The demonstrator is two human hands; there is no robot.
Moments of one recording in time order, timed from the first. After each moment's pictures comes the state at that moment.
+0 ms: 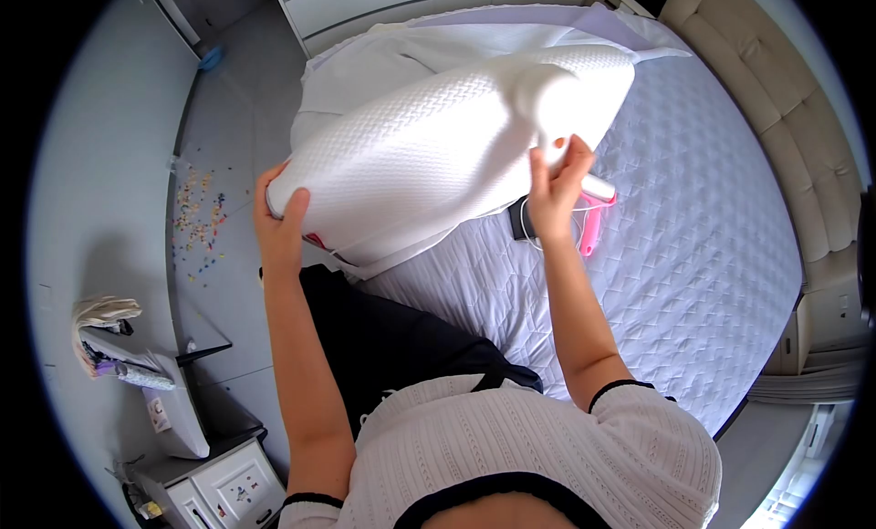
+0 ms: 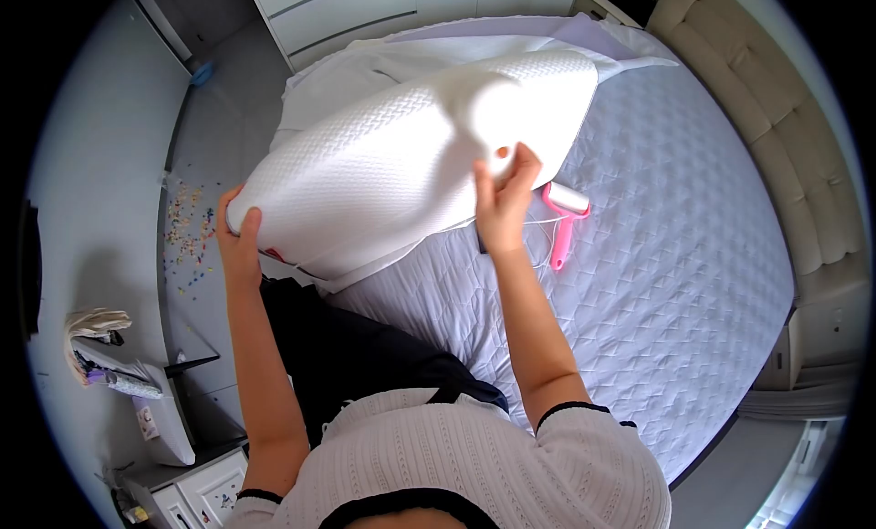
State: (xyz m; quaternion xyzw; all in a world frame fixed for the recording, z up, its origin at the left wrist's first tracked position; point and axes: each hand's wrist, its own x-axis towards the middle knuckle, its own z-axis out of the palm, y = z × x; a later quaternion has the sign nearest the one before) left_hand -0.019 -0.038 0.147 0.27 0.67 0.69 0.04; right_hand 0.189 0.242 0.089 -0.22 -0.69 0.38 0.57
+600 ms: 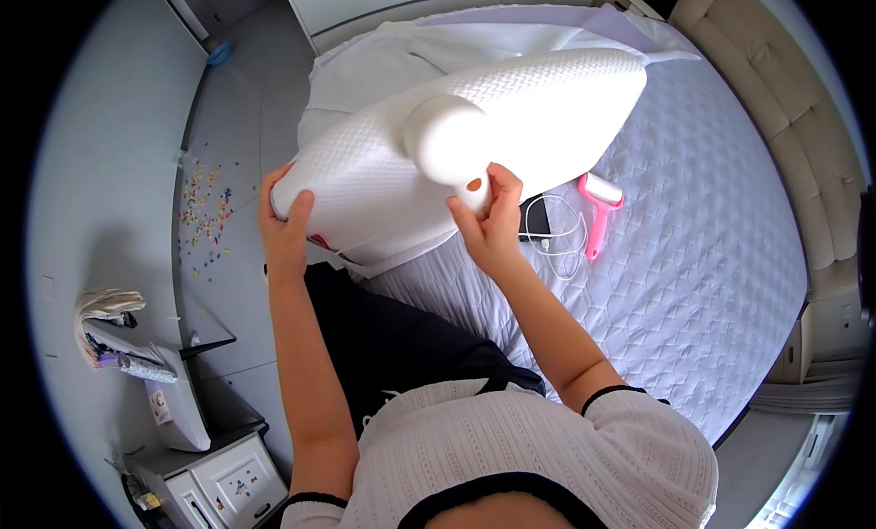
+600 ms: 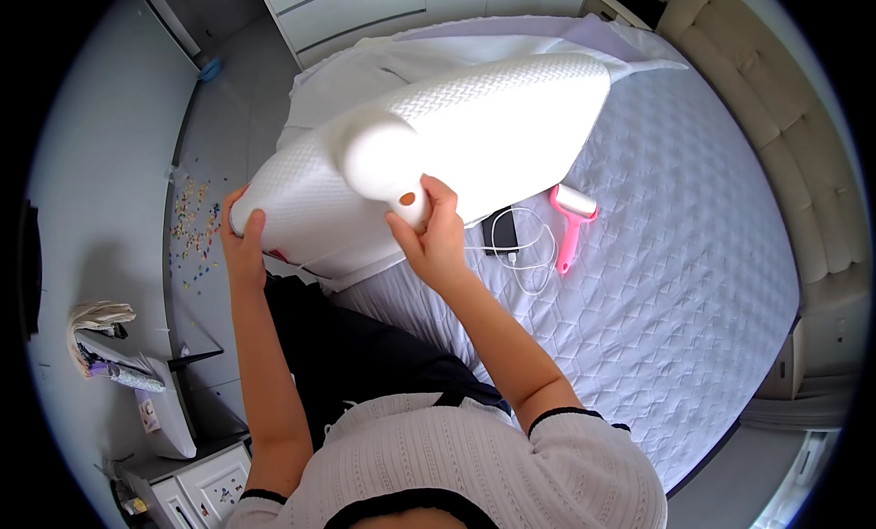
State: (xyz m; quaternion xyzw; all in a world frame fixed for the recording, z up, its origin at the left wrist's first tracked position) left_hand -0.017 -0.040 0.143 0.27 0.66 0.70 0.04; right_hand 0.163 0.162 0.080 -0.11 -0.73 0.44 0.51
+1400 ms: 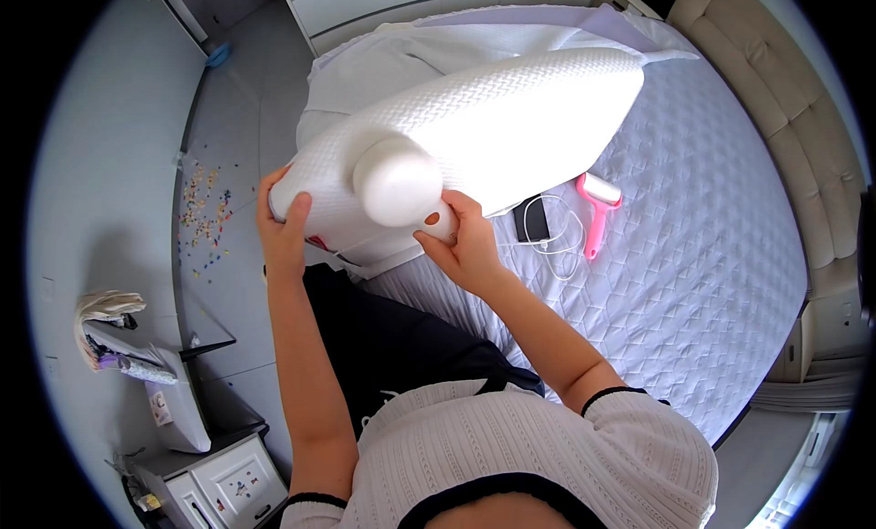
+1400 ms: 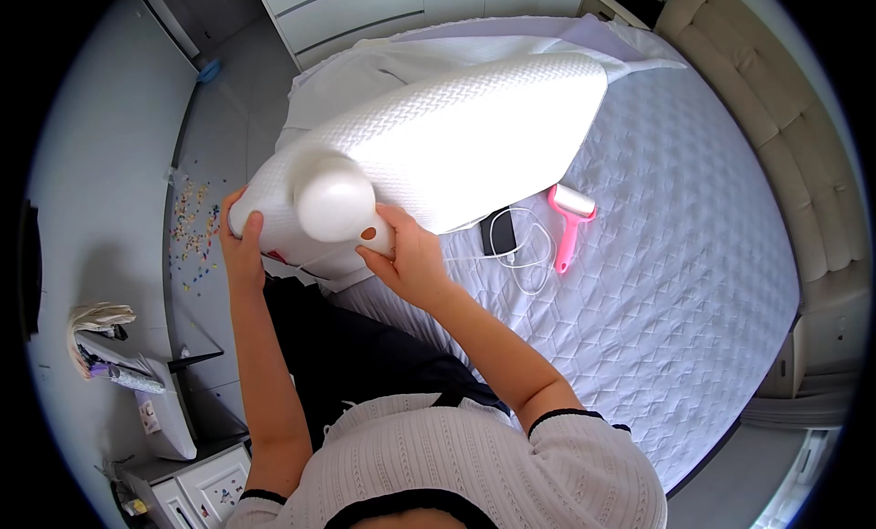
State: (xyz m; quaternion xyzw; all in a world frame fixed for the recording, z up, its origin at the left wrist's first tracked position) left_hand -0.017 -0.041 0.143 0.27 0.66 0.70 0.04; right_hand 0.175 0.138 0.093 -0.07 -0.79 0.45 0.41
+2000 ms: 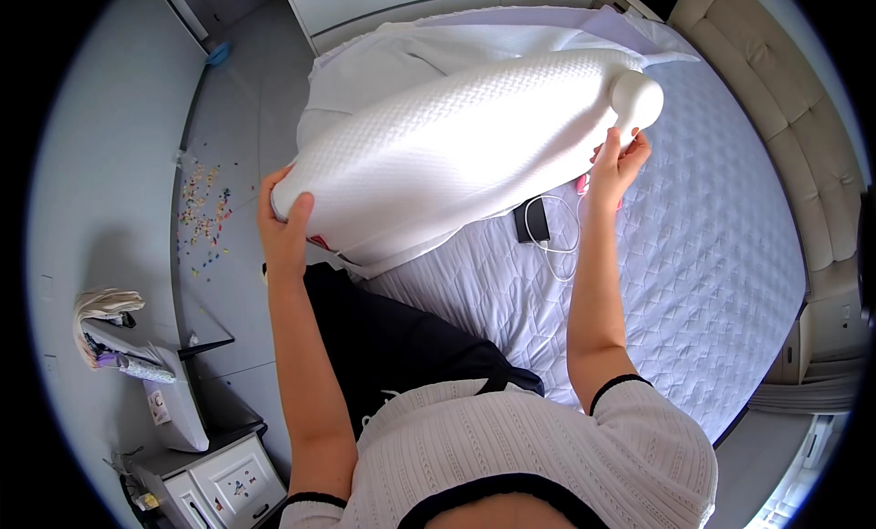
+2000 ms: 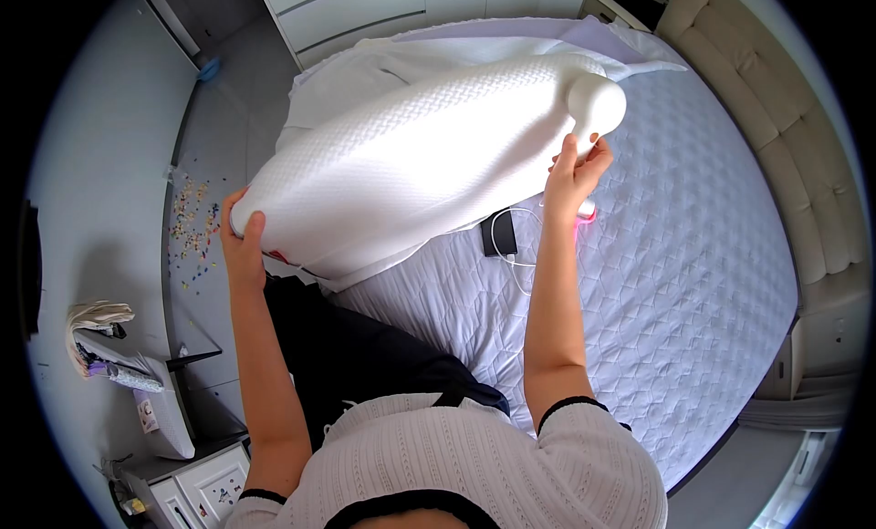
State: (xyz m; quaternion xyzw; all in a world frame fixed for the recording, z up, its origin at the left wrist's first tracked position) left_hand -0.017 -0.043 0.142 0.27 0.66 0.70 0.05; right_hand 0.206 0.330 0.096 -0.29 -0.55 0.44 0.65
